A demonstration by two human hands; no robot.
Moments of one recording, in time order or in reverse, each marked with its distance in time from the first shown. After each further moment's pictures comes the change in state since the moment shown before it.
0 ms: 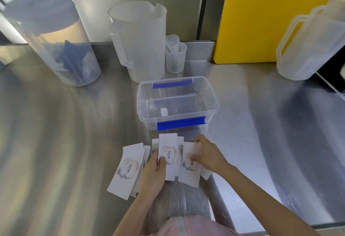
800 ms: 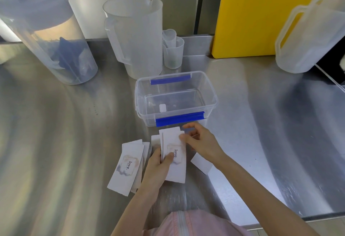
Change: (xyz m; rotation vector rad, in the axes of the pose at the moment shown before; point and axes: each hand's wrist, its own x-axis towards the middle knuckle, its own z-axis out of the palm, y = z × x) left_hand -0.007 0.017 0.002 -0.284 -0.105 -0.155; right_hand -0.010 -0.032 -0.011 0.478 0.116 -0.080
